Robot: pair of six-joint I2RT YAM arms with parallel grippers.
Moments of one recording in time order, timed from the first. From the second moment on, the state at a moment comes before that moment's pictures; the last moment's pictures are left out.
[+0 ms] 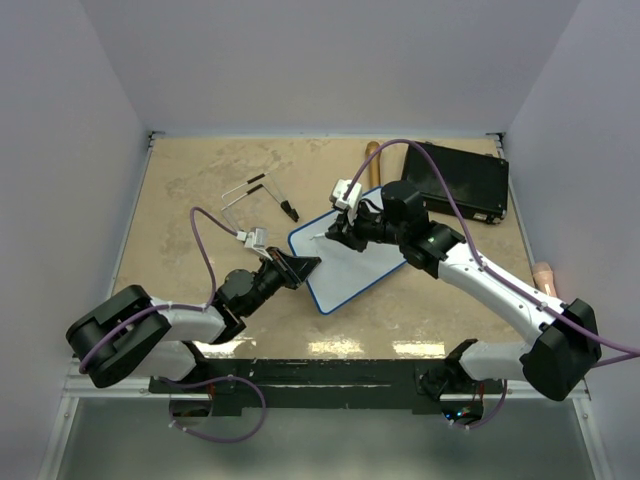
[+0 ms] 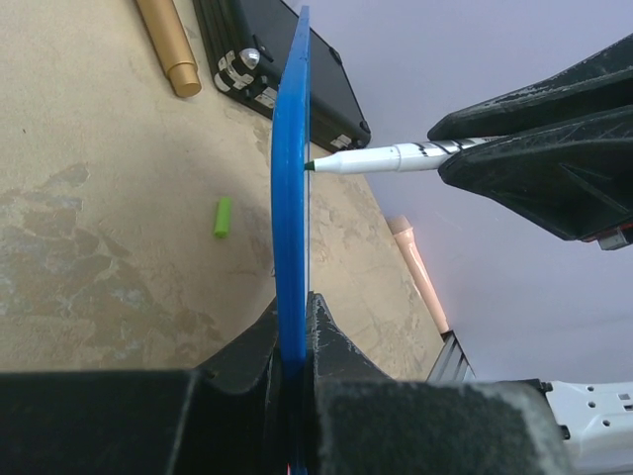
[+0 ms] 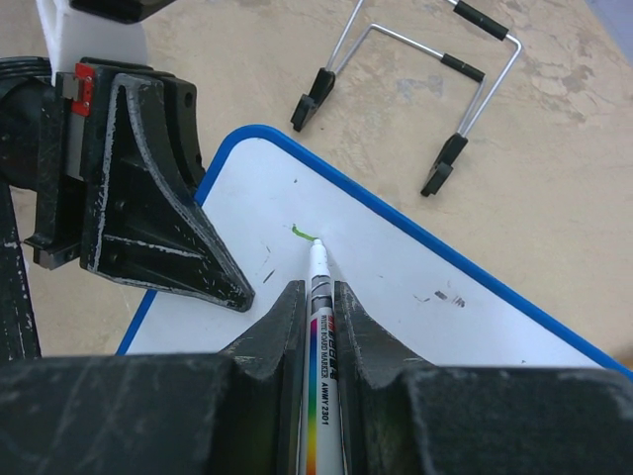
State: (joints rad) left arm -0.82 1.34 0.21 1.17 -0.08 -0.88; right arm 0.67 1.27 1.02 -0.16 -0.45 -0.27
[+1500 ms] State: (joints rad) left arm -0.82 1.32 0.21 1.14 -0.09 -0.88; right arm 0.66 1.27 1.02 -0.20 -0.49 -0.32
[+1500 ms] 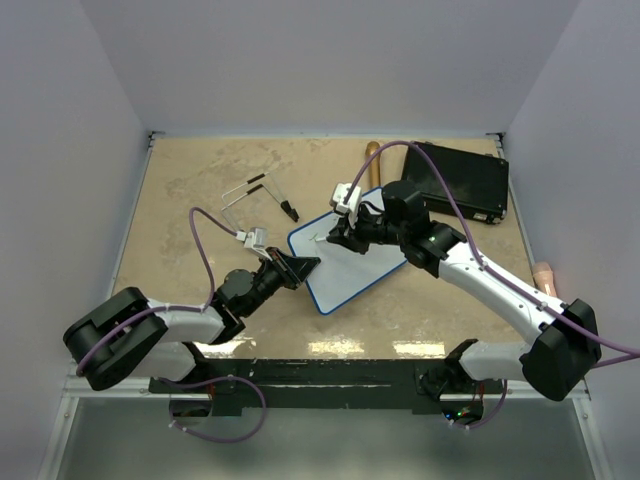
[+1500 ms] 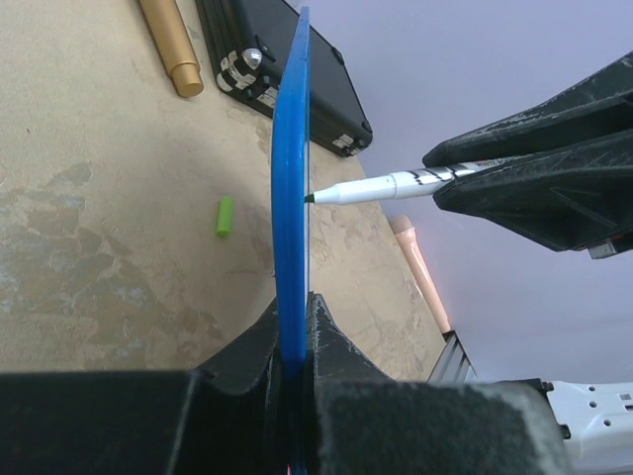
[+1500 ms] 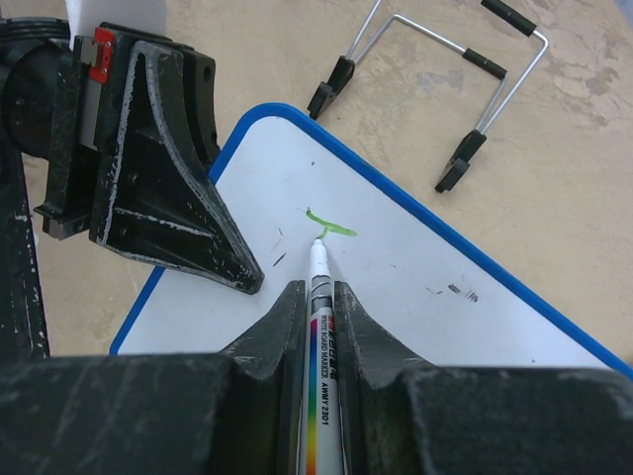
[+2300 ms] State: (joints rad) left arm -0.82 1.30 0.20 1.15 -0.09 -0.86; right arm 0.65 1.27 1.02 -0.31 -0.58 -0.36
